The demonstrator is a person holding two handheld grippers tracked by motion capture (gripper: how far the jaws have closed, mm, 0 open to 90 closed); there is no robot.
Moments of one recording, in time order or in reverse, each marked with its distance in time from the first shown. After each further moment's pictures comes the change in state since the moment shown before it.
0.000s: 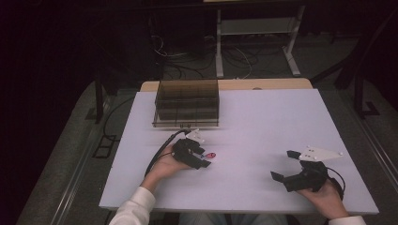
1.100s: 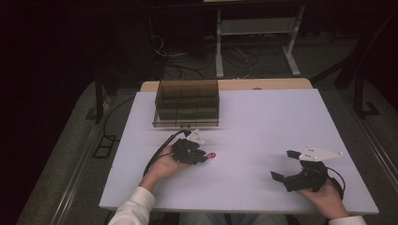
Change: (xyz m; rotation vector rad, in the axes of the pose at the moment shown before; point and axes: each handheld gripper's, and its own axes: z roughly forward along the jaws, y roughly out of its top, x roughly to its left) left arm -0.001 0.000 -0.002 0.017 0.055 0.053; right arm 0.000 0.000 0.000 -0.001 0.003 -0.002
